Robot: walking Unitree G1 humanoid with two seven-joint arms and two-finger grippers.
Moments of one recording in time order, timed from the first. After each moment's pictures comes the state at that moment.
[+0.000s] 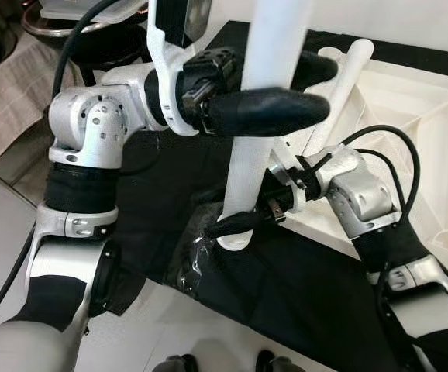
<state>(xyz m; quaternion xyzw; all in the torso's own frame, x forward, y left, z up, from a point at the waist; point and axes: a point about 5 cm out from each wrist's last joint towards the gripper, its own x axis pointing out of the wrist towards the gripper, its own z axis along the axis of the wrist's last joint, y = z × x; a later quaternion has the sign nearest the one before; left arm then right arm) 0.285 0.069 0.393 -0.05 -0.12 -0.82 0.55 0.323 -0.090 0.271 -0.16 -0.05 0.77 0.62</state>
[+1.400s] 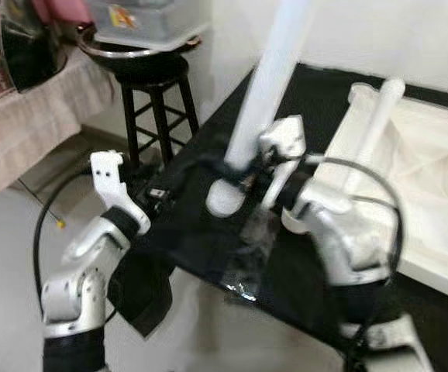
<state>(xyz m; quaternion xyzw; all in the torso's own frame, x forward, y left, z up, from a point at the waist) 0.295 0.150 0.215 -0.15 -0.09 -0.24 0.95 0.315 -0.076 0.256 -0.02 -0.13 0.47 0.87</state>
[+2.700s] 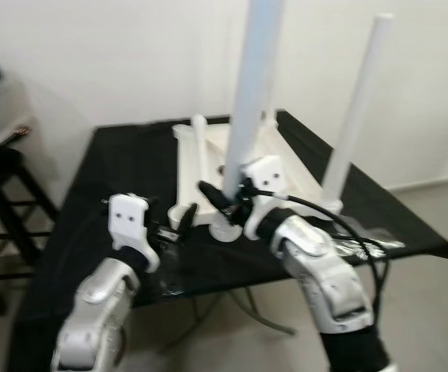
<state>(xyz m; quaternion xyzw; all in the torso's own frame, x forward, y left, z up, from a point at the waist) 0.276 0.146 0.179 -0.06 -0.06 -0.17 0.98 0.304 -0.063 0.228 -0.02 -0.08 0.34 0.94</state>
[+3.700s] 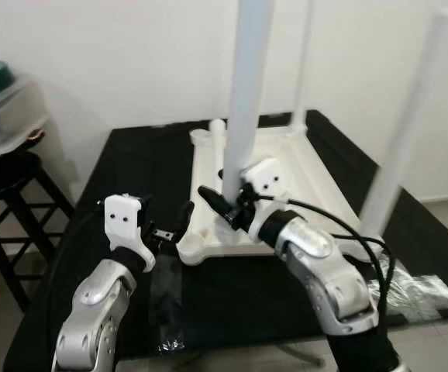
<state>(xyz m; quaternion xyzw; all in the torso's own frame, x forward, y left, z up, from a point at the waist) 0.272 0.154 0.175 -0.06 -0.06 -0.16 0.98 0.297 -0.051 0.221 -0.04 -0.07 0.39 0.92</state>
